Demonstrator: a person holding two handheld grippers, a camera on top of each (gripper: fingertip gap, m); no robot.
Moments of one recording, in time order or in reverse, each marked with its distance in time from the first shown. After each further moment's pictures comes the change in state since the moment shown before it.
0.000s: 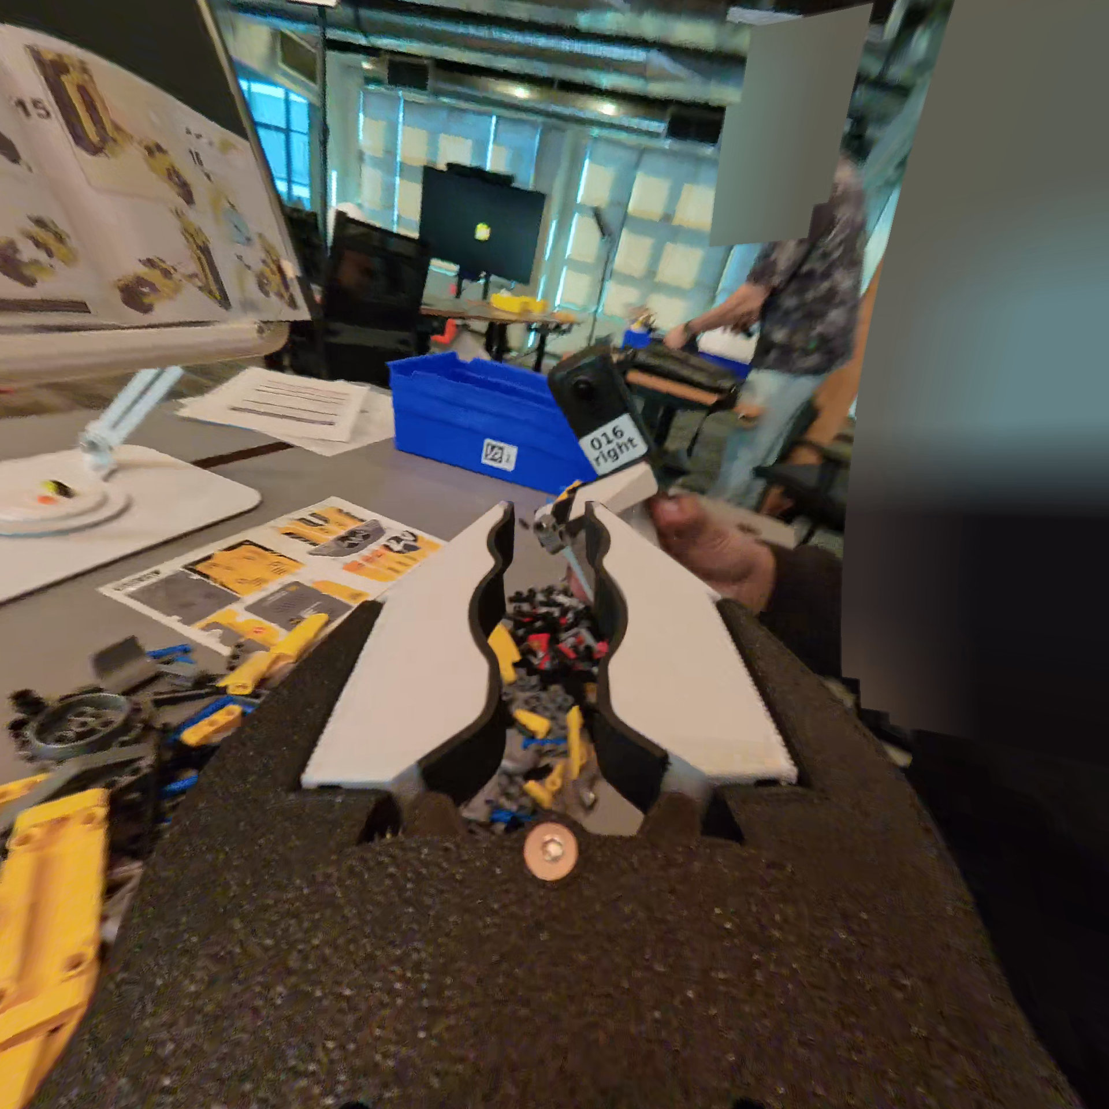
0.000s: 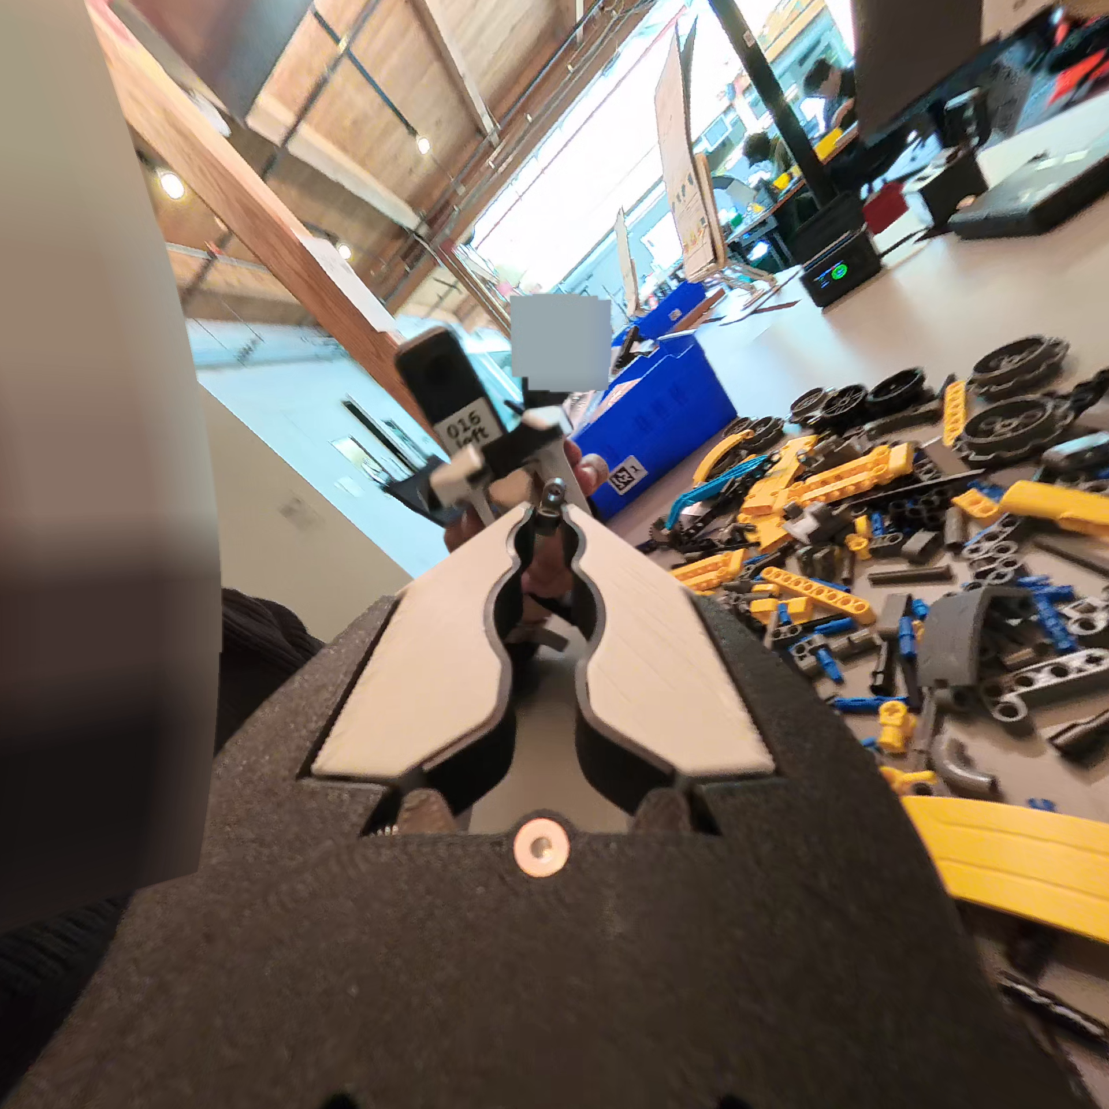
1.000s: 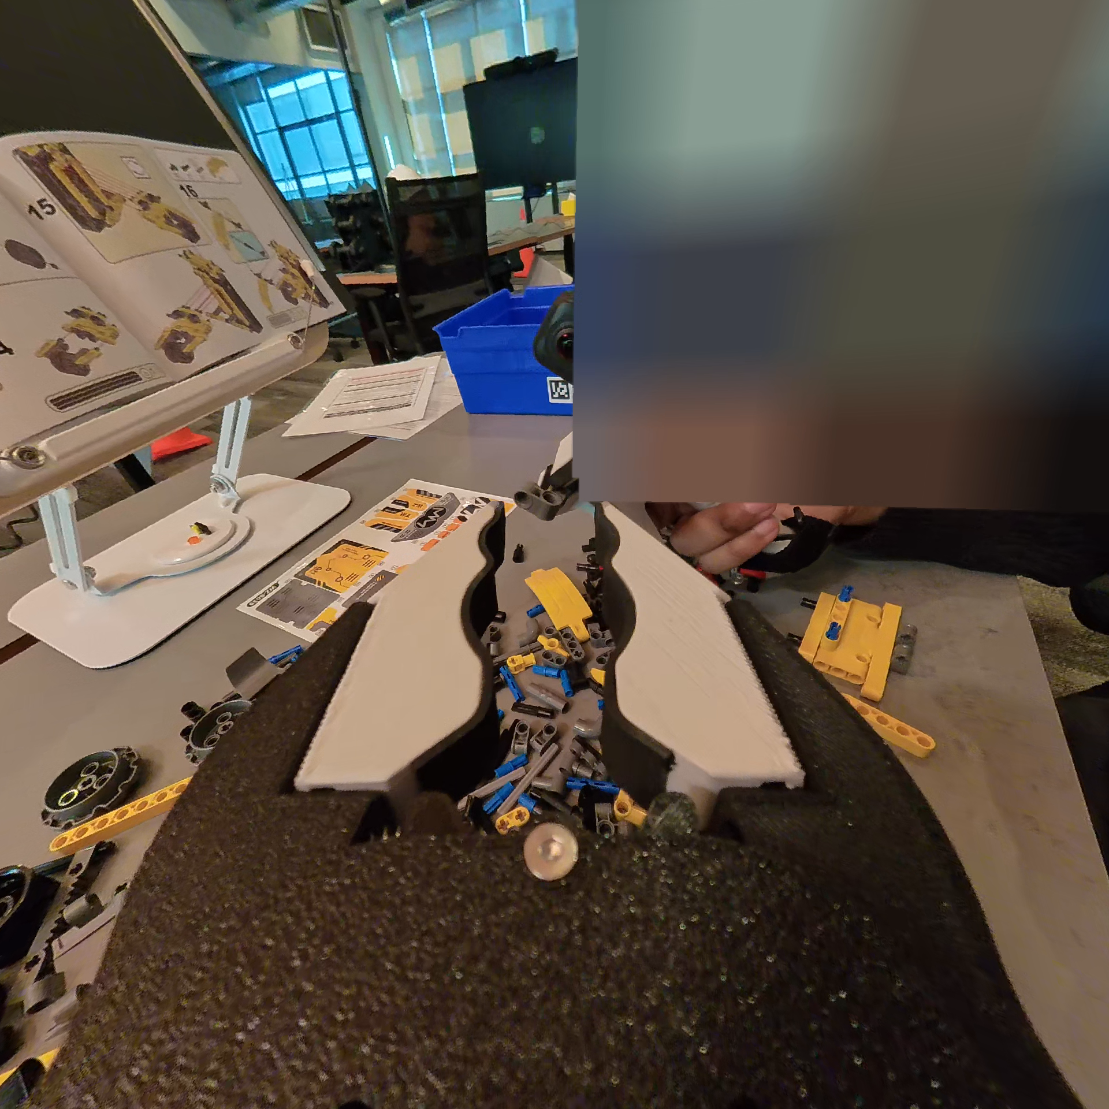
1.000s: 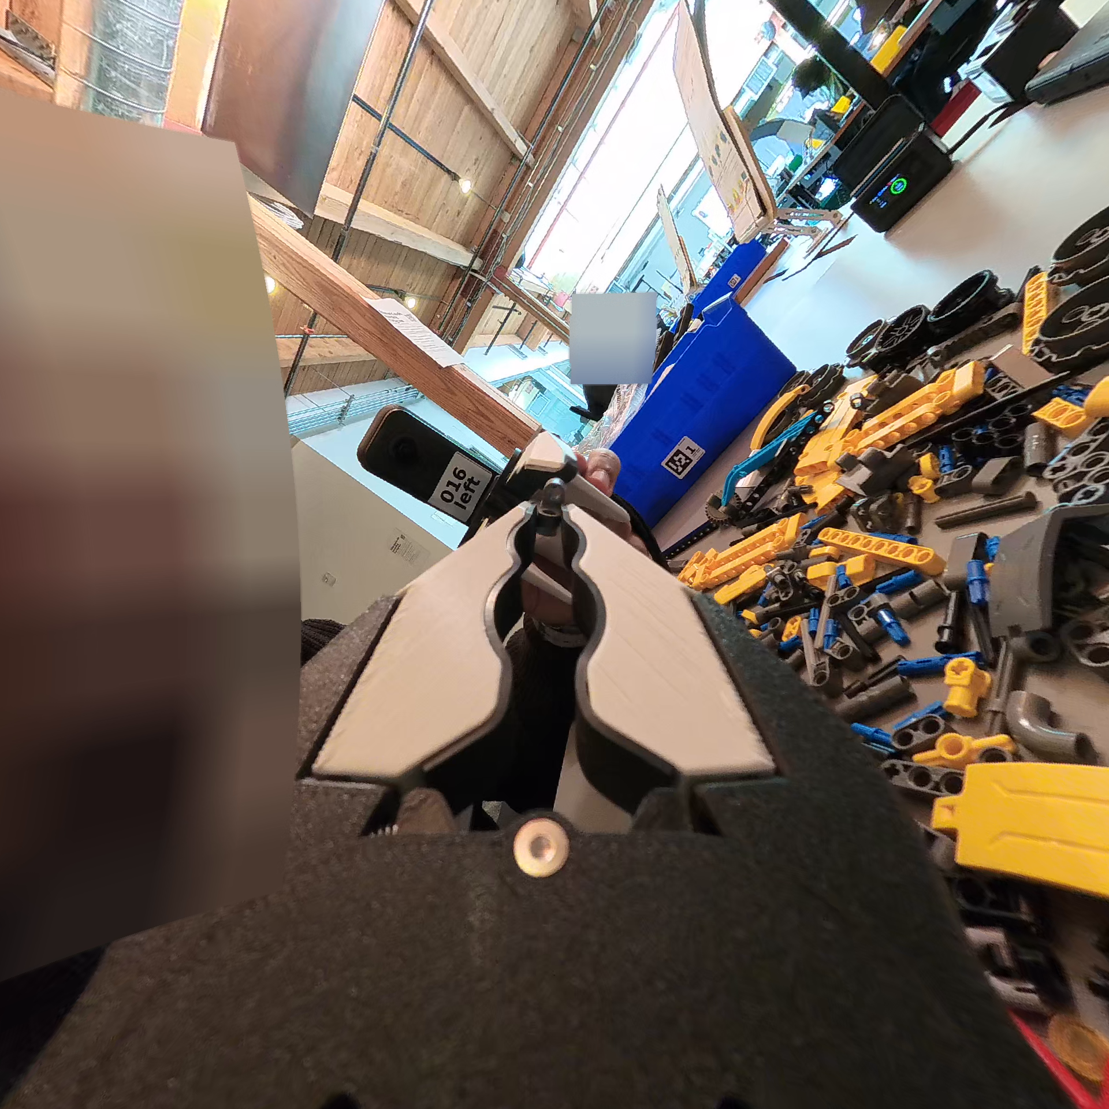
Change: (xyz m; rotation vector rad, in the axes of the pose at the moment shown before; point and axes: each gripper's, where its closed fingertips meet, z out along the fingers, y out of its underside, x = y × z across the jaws) left arm 0.004 0.026 0.016 -0.149 -0.134 0.328; right arm 0.005 0.001 -0.004 0.010 -0.092 0.233
